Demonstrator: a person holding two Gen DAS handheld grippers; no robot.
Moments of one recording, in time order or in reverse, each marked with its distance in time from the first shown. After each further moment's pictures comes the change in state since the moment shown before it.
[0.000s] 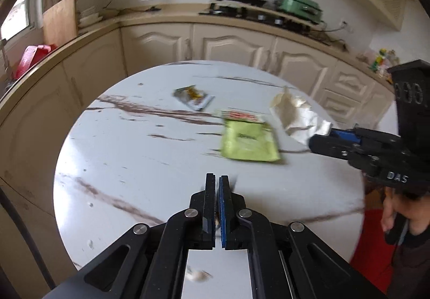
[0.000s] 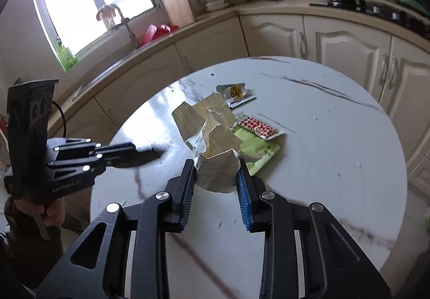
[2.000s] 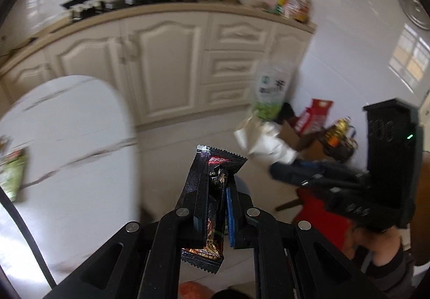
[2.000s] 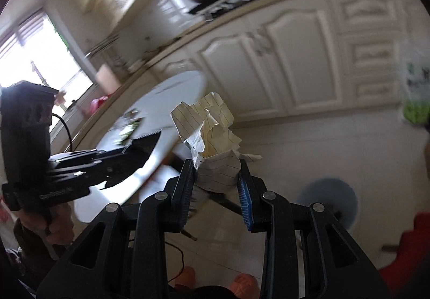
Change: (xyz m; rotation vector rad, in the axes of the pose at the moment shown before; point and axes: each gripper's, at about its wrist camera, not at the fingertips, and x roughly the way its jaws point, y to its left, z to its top) left arm 0.144 -0.318 0.038 0.321 0.111 -0.337; right arm -0.211 -0.191 -0.219 0.473 -0.251 -0.197
